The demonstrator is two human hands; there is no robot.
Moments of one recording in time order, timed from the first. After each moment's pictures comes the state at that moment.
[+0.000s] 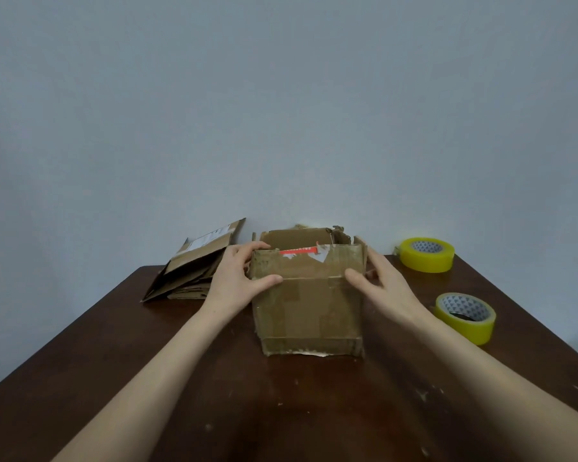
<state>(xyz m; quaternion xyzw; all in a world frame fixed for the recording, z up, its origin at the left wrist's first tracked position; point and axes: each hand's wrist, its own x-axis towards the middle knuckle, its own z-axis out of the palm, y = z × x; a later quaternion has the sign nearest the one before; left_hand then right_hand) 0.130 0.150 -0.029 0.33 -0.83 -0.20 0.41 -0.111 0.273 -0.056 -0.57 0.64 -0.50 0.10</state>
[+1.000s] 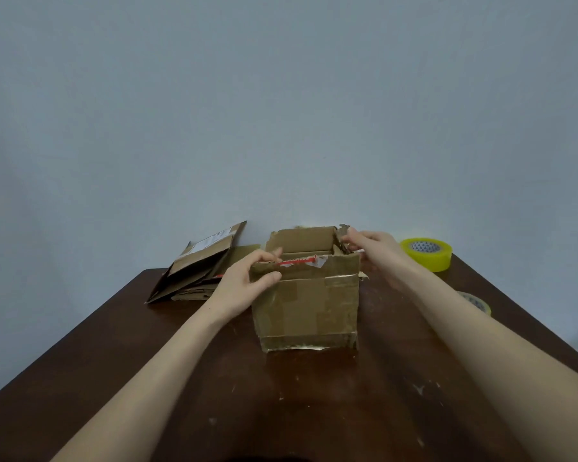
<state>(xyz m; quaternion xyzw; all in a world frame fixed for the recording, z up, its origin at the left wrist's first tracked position) 0.134 0.157 -0.028 0.25 -0.86 -0.28 0.35 -0.105 0.265 0.004 -0.45 0.64 -0.56 0.28</state>
